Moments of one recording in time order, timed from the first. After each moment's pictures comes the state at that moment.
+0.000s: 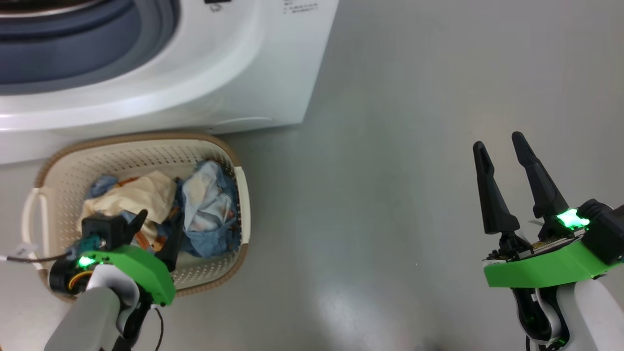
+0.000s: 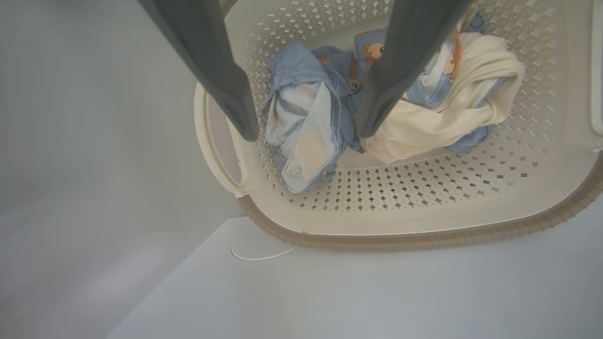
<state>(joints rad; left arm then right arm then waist) -0.60 0.27 -0.39 0.93 -0.51 -0.13 -0.17 -0.20 -0.19 0.14 -0.03 0.43 0.13 -0.25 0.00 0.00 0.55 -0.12</state>
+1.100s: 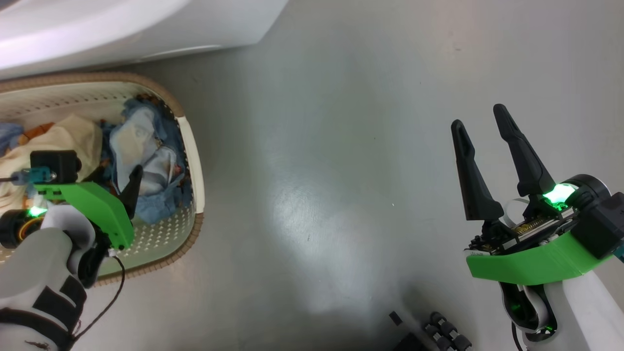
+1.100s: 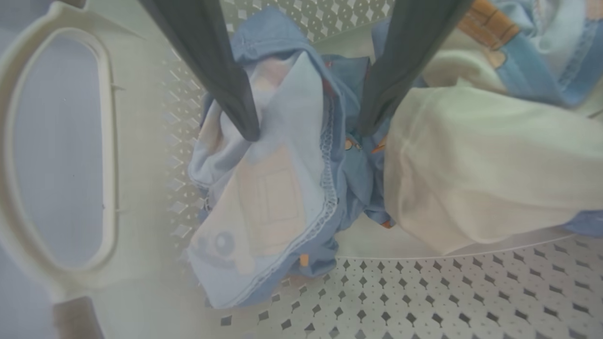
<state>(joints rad) -0.88 0.41 -0.76 1.04 -0.93 -0.13 -0.03 -0.27 -0.16 0.19 -0.11 0.38 0.13 -0.25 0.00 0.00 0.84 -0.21</state>
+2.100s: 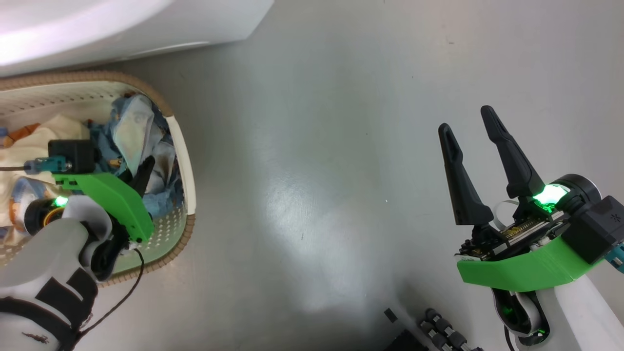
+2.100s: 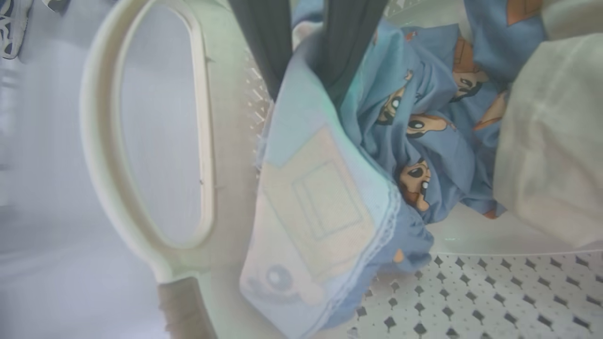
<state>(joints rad) -0.94 0.46 -1.03 0.92 -1.23 -0.13 -0.05 -0.27 -0.16 0.23 -0.13 0.37 0.13 -0.25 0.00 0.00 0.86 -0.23</state>
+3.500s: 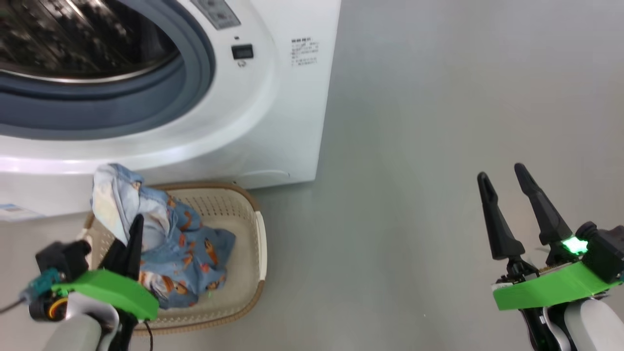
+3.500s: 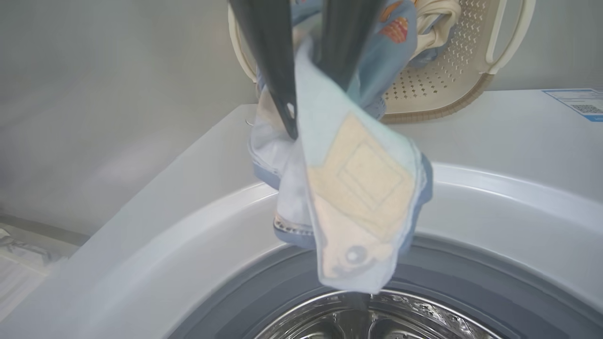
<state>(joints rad) -0.46 0.36 -0.41 0.68 -0.74 -0.13 -0.25 -0.14 -0.23 0.15 0.00 0.44 0.13 -0.25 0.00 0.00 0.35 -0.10</state>
